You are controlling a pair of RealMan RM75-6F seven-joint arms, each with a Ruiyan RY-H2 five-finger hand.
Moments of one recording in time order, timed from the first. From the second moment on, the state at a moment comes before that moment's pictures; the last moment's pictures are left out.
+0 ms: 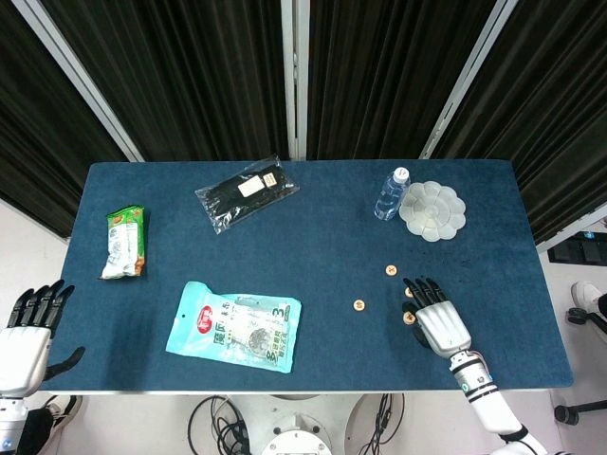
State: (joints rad) left arm -0.03 -1.07 0.01 -1.71 1.58 1.54 0.12; right arm 0.33 -1.52 -0.01 -1.37 -1.49 1.18 -0.30
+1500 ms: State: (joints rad) left arm -0.03 -1.07 0.01 -1.72 1.58 1.54 0.12; right arm 0.37 -1.49 0.05 -1.49 -1.51 1.20 -0.30
